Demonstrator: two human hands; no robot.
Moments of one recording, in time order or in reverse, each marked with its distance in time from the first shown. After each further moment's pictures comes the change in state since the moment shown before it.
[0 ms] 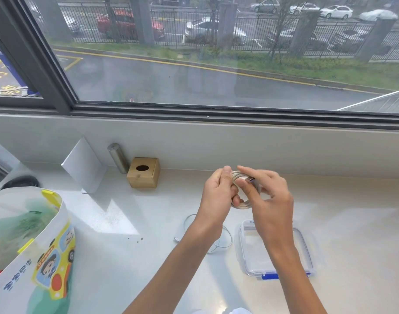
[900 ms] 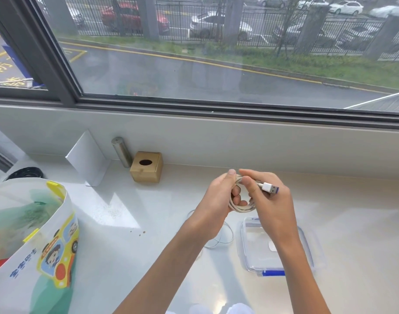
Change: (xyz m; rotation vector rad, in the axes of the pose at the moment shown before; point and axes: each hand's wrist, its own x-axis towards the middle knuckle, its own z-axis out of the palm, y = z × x) left_hand -0.001 -0.001 -0.012 -0.082 -0.141 -0.171; right_hand 0.002 0.008 -0.002 0.194 -0.167 0.224
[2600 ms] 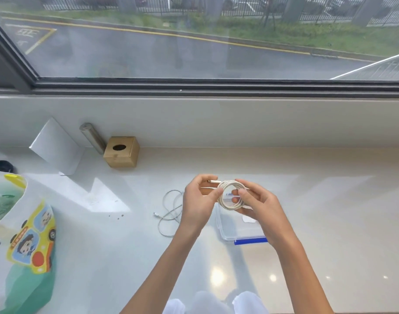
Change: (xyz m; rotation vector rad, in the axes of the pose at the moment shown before) left_hand 0.007 -0.083 0.040 0.289 0.330 0.114; right_hand -0.029 0.066 -0.092 0.291 -0.103 0.496
